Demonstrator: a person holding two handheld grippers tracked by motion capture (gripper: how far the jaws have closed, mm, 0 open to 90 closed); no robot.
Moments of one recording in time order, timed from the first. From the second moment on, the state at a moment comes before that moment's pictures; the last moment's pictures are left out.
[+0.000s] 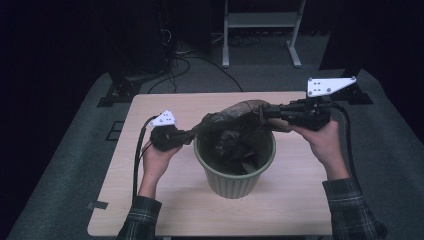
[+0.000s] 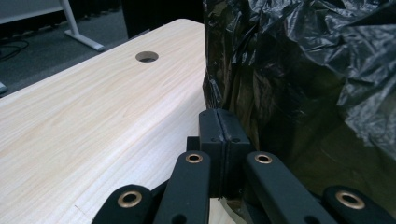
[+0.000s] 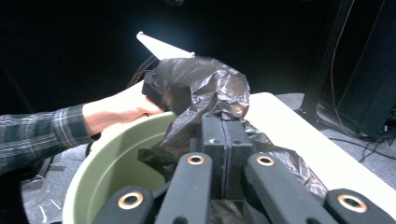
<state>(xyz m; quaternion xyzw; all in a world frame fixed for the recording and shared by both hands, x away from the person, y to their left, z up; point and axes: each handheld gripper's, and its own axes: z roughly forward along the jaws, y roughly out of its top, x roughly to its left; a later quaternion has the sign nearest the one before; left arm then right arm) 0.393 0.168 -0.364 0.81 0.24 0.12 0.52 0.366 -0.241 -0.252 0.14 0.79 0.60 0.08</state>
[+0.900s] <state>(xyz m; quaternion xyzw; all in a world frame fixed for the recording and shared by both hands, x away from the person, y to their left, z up) 0.374 0.181 -0.370 0.81 0.25 0.11 0.53 0.268 -0.261 -0.368 0.14 0.82 0.55 -0.03</state>
